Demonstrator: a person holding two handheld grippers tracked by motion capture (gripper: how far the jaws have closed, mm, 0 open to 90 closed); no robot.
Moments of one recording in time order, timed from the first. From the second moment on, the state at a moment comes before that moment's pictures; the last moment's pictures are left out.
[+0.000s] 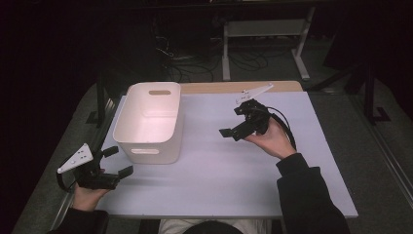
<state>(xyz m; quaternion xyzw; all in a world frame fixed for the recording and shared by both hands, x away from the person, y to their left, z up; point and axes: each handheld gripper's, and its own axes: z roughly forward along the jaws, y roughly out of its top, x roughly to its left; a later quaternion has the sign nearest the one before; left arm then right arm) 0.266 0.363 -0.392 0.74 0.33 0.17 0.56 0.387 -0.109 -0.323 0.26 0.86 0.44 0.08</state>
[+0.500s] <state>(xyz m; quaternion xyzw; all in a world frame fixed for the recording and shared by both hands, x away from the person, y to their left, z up) 0.266 0.362 -0.392 0.74 0.33 0.17 0.56 0.383 -0.129 -0.332 0.28 0.85 0.44 0.08</state>
